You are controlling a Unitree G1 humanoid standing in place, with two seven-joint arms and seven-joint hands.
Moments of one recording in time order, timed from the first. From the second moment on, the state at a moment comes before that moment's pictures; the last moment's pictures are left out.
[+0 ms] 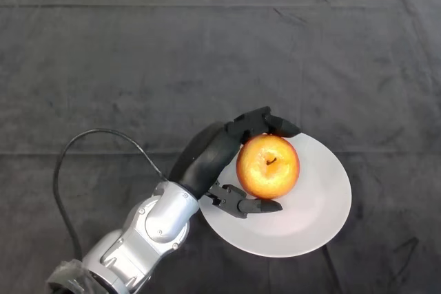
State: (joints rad) left arm -0.47 0.26 -0.58 0.46 0.13 -0.36 0.17; right arm -0.72 -0.63 -0.77 1.22 0.73 0.71 0.66
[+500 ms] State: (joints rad) left arm -0.49 0.27 -0.61 0.48 0.13 -0.36 0.16; right arm -0.72 -0.63 -0.77 1.22 0.73 0.71 0.66
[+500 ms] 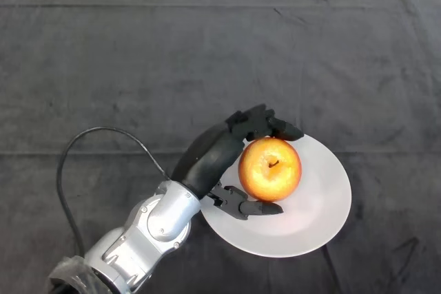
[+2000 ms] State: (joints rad) left arm -0.49 0.41 -0.41 0.47 0.05 -0.39 0.10; right arm -0.72 -0.63 -0.77 1.22 0.73 0.71 0.66
